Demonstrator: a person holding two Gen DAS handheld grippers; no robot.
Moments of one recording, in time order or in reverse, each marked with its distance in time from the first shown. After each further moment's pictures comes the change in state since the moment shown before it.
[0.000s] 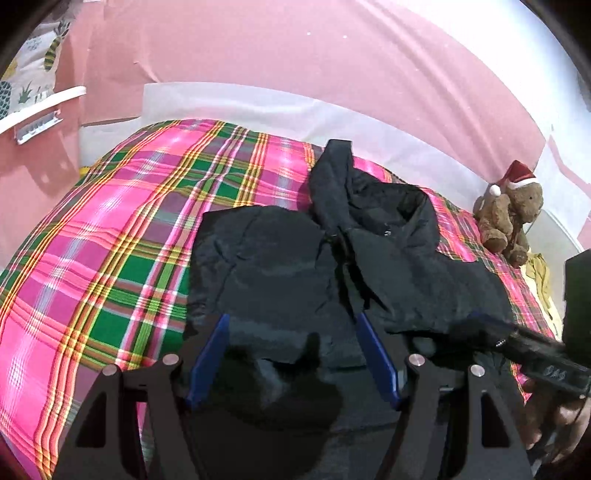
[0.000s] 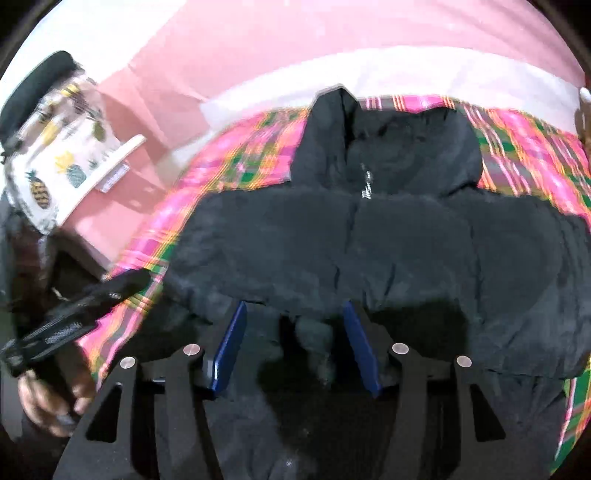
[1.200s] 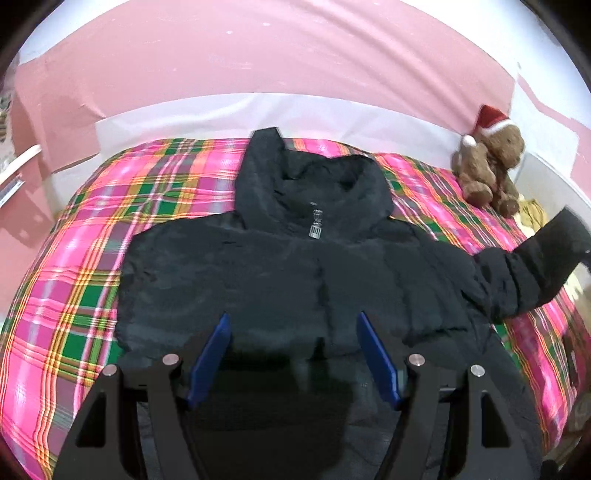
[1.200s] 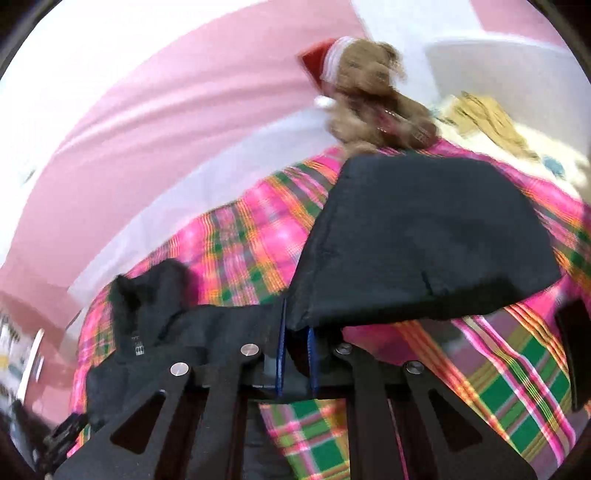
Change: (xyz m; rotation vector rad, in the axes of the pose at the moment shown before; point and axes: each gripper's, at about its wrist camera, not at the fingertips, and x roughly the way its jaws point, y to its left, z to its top) left arm 0.010 -0.098 -0.002 0.184 0.037 0.032; right arm -0.238 -0.223 -0.022 0.501 -0.371 -0.441
